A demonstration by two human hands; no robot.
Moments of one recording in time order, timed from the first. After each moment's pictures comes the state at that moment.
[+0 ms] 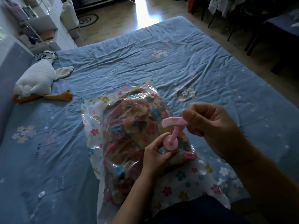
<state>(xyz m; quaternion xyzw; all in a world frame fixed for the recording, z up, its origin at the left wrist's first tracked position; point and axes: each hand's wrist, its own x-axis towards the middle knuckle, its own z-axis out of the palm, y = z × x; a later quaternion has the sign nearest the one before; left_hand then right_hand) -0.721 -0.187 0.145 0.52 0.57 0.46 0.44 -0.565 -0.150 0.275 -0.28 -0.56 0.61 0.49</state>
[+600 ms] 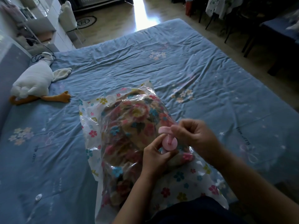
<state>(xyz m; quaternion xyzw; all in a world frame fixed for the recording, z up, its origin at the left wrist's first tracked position) -0.717 -0.186 0.144 0.53 0.57 0.45 0.44 -0.568 -0.154 0.232 -0.37 -0.57 0.59 0.43</state>
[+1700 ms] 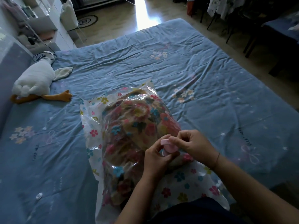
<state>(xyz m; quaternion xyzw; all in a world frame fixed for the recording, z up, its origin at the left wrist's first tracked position) -0.719 -0.190 0.140 0.51 0.59 0.46 0.43 -0.568 -0.151 0.196 -0.48 -0.65 0.49 0.32</state>
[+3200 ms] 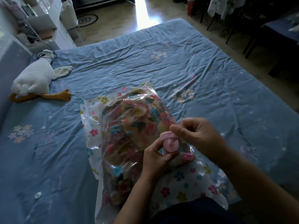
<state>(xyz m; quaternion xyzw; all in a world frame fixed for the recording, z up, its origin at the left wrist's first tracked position) -0.719 -0.190 0.150 0.52 0.57 0.46 0.43 -0.571 -0.151 0.245 -0.40 -0.63 0.53 0.40</state>
